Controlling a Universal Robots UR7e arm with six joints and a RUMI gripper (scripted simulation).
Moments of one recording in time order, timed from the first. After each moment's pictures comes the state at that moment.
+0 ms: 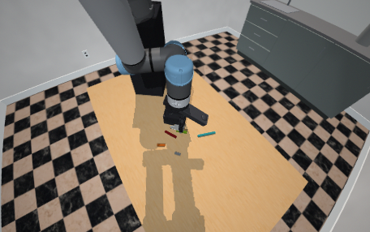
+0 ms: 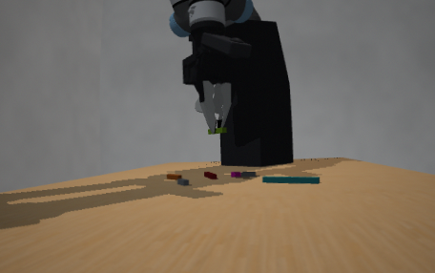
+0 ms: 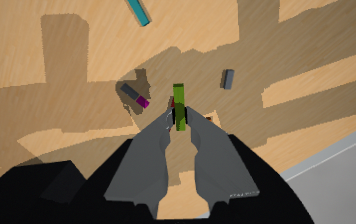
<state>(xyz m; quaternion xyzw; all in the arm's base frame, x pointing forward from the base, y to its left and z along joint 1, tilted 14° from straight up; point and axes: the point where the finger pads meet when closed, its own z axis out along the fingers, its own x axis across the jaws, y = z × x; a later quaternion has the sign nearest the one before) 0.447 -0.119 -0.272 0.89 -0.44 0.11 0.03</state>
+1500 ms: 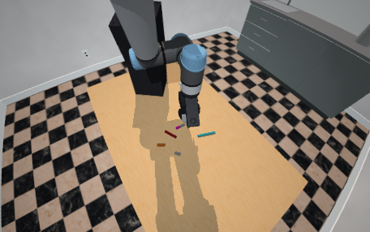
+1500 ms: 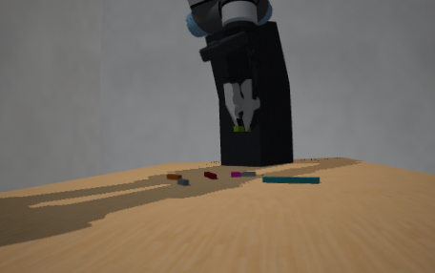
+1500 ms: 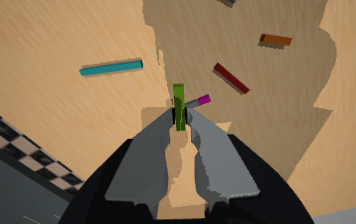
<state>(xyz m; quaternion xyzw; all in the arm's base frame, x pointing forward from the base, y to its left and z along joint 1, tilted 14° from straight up) 0.433 -0.070 -0.280 0.49 -0.86 0.11 -0.03</state>
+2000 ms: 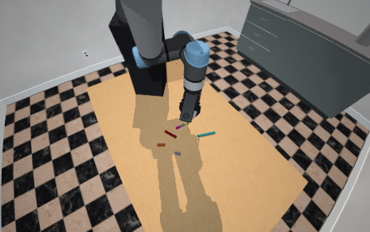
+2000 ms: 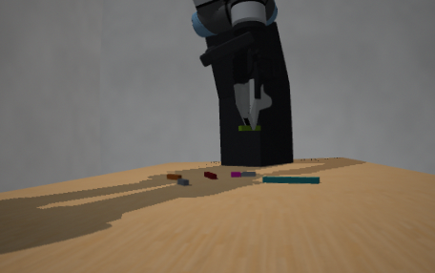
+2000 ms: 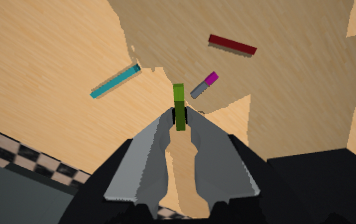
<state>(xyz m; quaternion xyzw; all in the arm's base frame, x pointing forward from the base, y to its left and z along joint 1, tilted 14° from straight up) 0.422 -0.055 -0.283 0.32 -0.94 0.10 -0.05</state>
